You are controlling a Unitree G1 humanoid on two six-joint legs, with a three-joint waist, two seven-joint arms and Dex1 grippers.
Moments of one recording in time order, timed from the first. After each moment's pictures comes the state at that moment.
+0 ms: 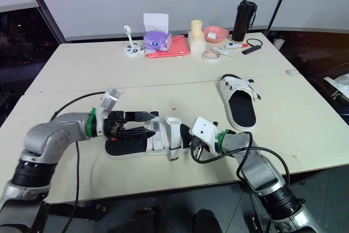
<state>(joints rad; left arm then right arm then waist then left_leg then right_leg) -0.40 0.71 0.02 -0.22 -0.76 0.89 -1.18 -0.29 -0.58 0.30 -0.28 -0.04 0.49 0.80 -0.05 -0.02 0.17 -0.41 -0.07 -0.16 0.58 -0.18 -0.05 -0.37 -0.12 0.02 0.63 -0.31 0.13</state>
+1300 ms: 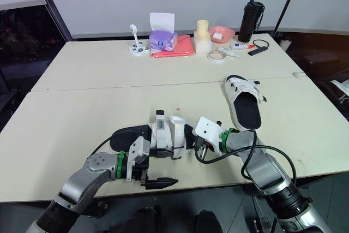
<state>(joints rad) -0.13 0.44 -0.30 -0.20 -0.34 0.33 -1.03 -0.28 -0.63 0.29 -0.32 -0.04 0.53 0.83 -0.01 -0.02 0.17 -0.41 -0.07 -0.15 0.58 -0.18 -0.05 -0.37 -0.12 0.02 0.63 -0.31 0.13</state>
